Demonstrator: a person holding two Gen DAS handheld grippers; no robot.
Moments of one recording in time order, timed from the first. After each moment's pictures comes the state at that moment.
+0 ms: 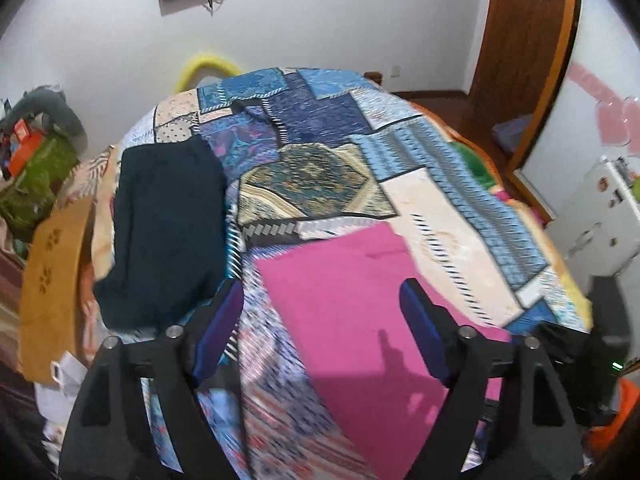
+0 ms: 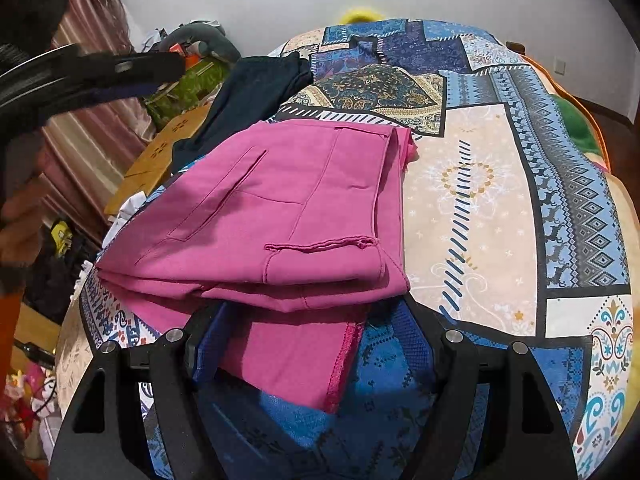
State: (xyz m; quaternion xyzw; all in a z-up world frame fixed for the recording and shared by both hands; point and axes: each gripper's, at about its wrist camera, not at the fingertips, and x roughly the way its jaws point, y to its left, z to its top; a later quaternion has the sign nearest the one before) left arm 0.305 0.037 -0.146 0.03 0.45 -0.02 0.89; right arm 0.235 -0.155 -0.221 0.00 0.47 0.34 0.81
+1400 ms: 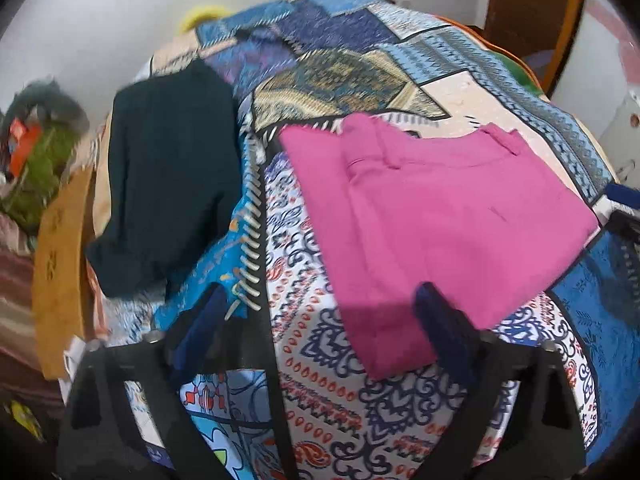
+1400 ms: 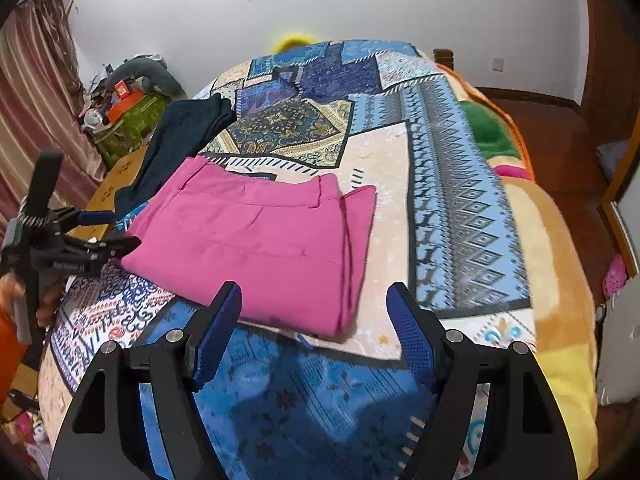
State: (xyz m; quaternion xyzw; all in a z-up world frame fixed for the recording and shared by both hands) left arm 0.293 0.056 -0.230 0.09 0.53 -0.01 0.85; right arm 0.275 -0.215 -0.204 0.02 0.46 0.25 0.85
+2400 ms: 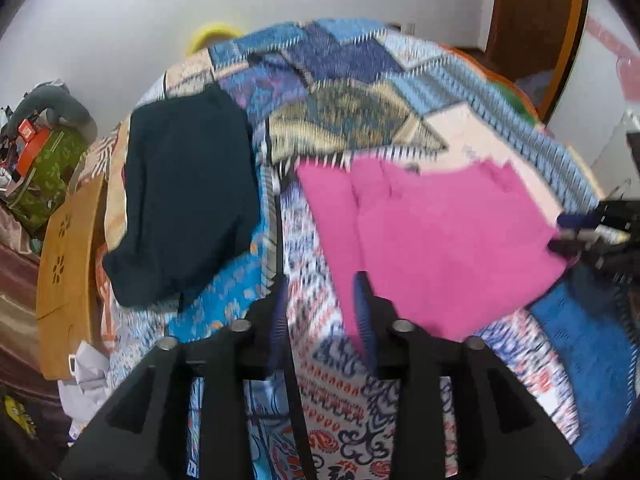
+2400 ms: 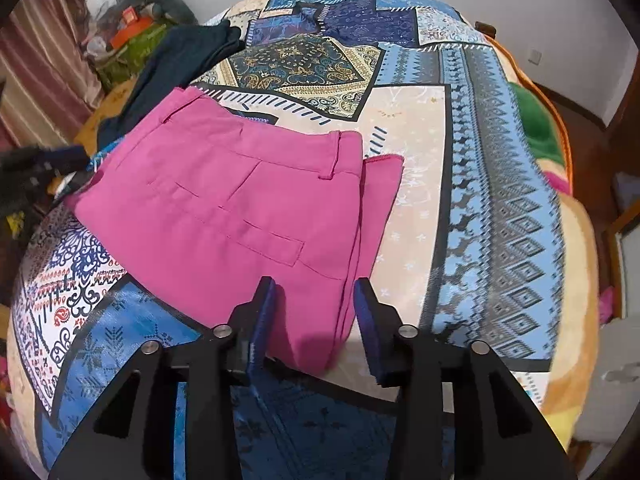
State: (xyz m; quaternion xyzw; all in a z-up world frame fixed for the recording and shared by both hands) left arm 0.296 0.066 -0.195 0.07 0.49 0.00 0.87; right arm 0.307 -0.189 -0.228 -0.09 0.53 0.27 0.80
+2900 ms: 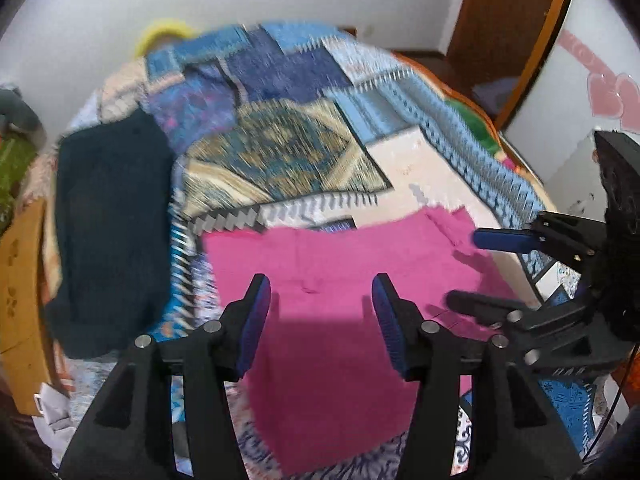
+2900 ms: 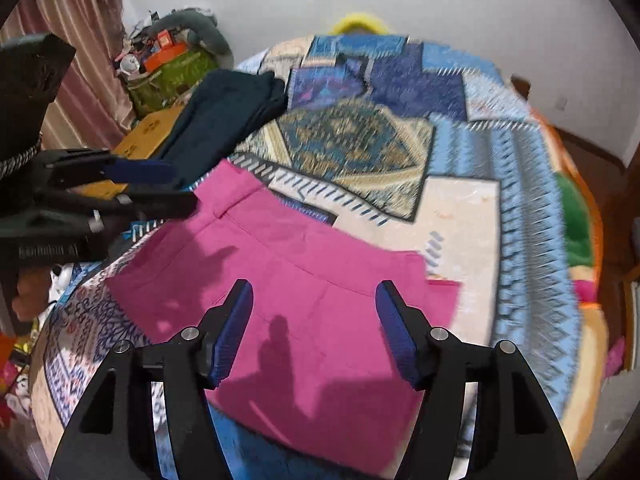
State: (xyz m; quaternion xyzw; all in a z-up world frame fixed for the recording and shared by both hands) left arm 0.368 0.025 -0.212 0.02 0.53 -0.09 0.85; right arm 0.339 -0.130 -0.203 -0.07 0.47 0.33 0.81
